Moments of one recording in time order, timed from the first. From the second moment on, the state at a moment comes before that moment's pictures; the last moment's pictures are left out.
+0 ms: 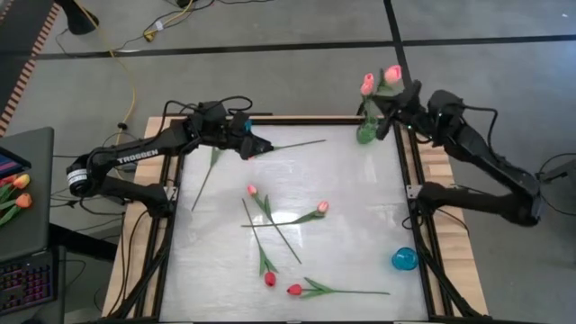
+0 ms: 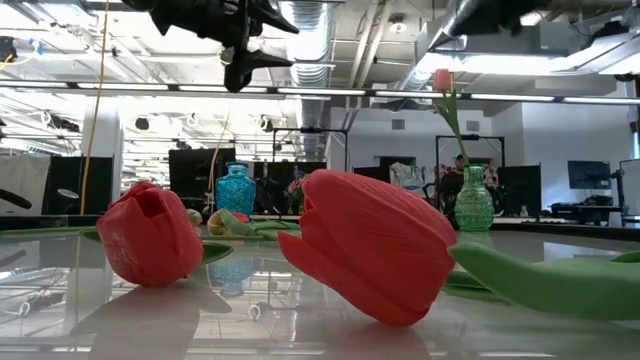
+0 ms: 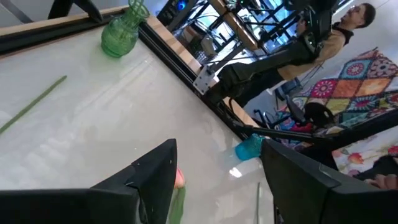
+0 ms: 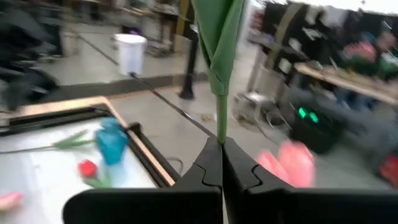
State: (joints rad) left arm 0.48 1.23 0.99 -0.08 0.43 -0.65; right arm -0.67 0.79 0.96 -0.26 0.07 -0.17
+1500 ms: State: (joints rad) left arm 0.42 1.23 0.99 -0.06 0.37 -0.67; right arm -0.99 0.82 0.68 -0.05 0.08 -0.09
